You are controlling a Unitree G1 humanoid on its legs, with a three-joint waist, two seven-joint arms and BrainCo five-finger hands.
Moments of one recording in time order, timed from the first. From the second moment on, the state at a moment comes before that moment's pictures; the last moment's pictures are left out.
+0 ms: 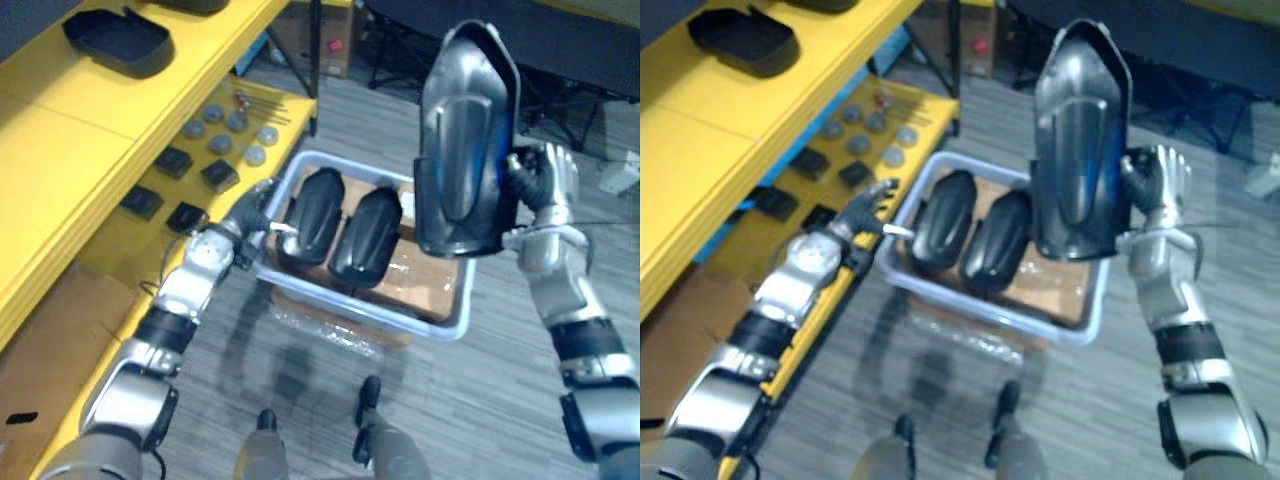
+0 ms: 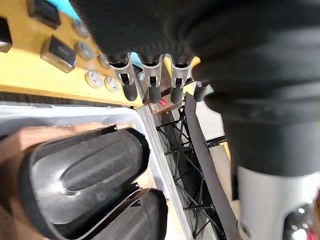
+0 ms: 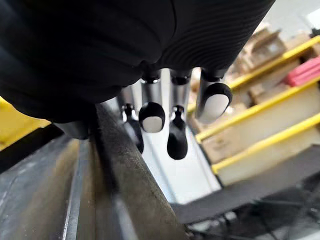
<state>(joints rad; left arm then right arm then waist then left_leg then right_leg) -0.78 0.48 -0.29 0.42 -0.21 0.27 -0.06 -0.69 -0.66 0.10 0.44 -0.44 -0.04 -0.39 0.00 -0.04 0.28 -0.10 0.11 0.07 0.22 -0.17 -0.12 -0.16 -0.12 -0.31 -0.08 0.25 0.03</state>
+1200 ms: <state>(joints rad) -0.79 0.17 -0.38 0.40 -1.08 0.00 -0.05 -0.84 -0.53 0.23 0.58 -0.53 -0.08 -0.40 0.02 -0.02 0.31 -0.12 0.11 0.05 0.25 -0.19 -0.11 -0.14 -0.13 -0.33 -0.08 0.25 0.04</state>
